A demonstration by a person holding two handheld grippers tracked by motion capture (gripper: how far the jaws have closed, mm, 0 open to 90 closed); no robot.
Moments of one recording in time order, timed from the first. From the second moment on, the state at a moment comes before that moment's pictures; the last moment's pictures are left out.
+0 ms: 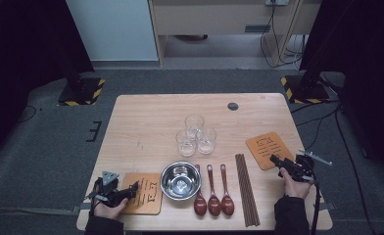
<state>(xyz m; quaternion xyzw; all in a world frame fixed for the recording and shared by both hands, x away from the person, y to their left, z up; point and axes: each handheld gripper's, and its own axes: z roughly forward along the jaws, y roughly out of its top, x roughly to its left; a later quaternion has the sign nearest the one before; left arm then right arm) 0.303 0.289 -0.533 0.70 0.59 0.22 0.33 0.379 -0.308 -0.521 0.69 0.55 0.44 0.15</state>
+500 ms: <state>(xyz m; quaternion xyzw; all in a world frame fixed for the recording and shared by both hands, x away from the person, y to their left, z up) 0.303 0.290 -0.534 0.70 0.59 0.22 0.34 0.397 -0.301 -0.499 0.64 0.61 0.44 0.19</state>
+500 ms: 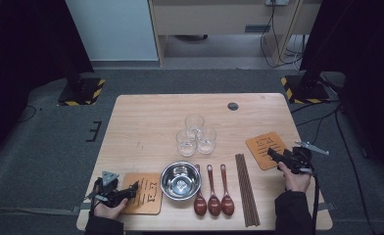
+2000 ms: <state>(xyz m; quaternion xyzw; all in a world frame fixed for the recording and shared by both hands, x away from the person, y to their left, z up) 0.303 0.290 -0.535 0.70 0.59 0.22 0.34 0.433 -0.299 -0.517 0.55 0.74 0.33 0.20</state>
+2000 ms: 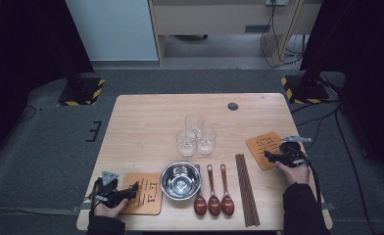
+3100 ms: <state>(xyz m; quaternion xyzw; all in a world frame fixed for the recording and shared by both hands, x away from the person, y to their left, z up) 0.303 0.290 -0.535 0.71 0.58 0.22 0.34 0.442 -0.295 -0.532 0.54 0.74 0.31 0.24</state>
